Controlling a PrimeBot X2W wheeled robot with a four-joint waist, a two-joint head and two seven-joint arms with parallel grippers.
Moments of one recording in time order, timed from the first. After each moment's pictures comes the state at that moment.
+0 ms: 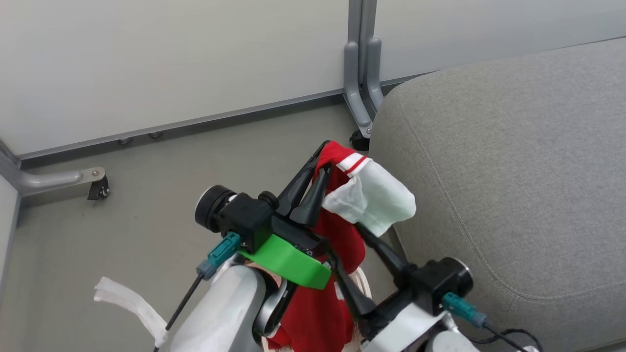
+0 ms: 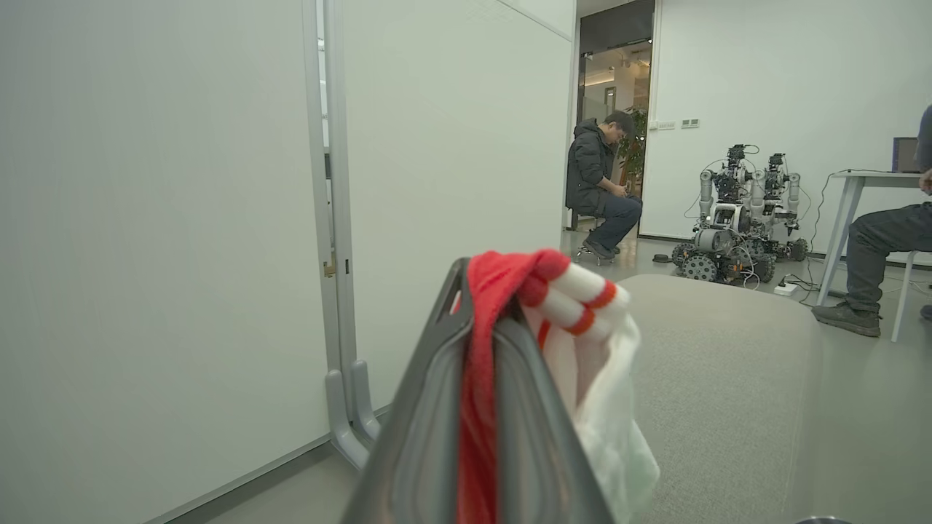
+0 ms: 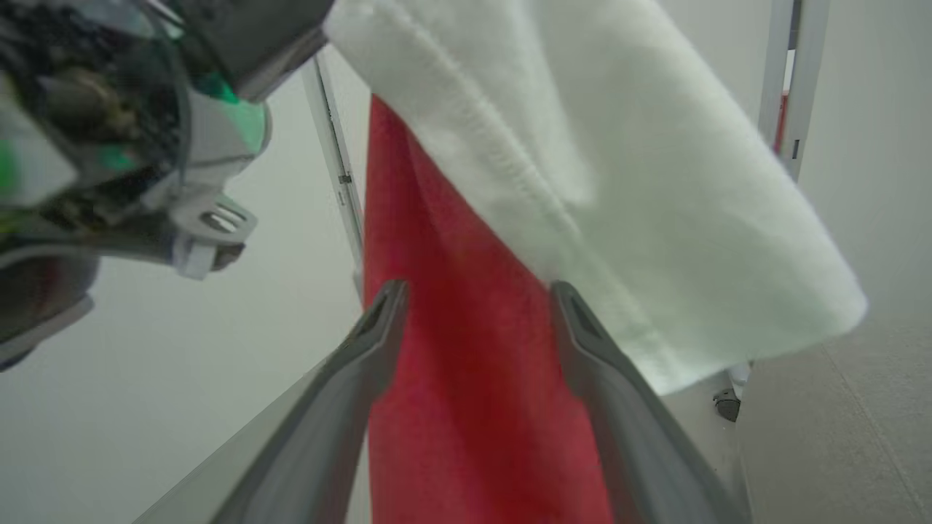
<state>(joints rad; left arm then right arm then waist) -0.40 0.05 -0.58 0.14 -0.37 -0.08 -0.25 -0.13 -0.05 0.51 0.16 0.22 0.13 -0.26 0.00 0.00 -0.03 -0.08</state>
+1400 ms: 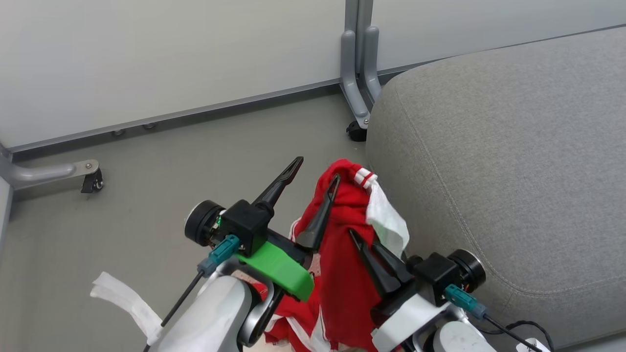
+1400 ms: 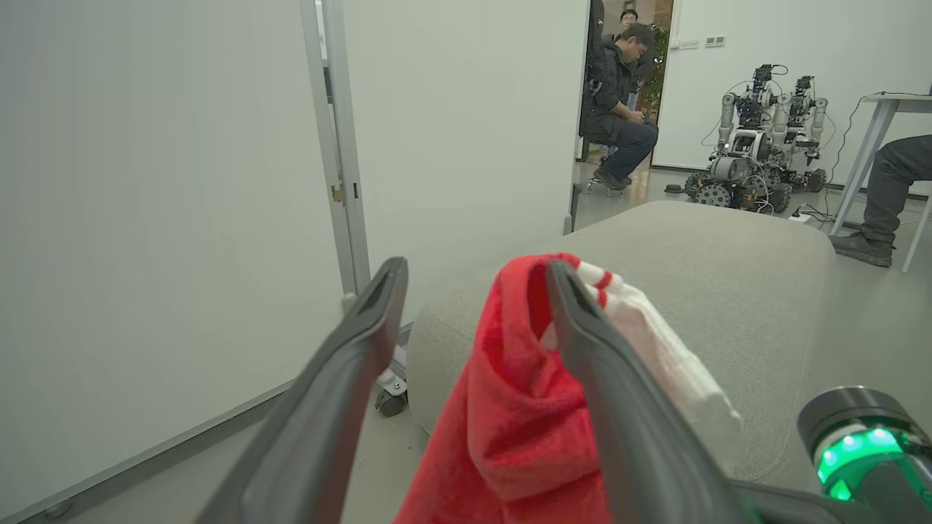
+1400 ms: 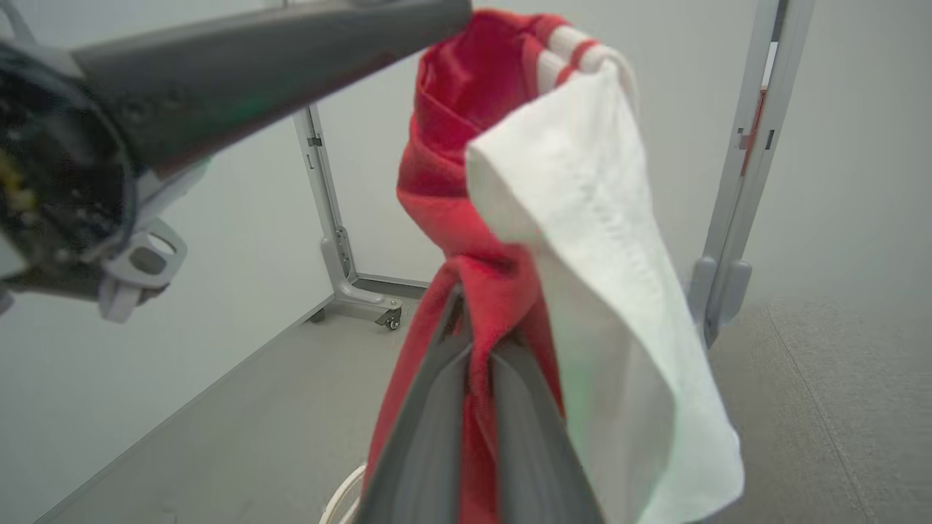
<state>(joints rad) -0.39 0.14 -0.64 0.18 -0.41 -0.04 -0.18 -0.15 -0.05 0.48 0.22 0.15 0.13 -0.26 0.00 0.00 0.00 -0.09</state>
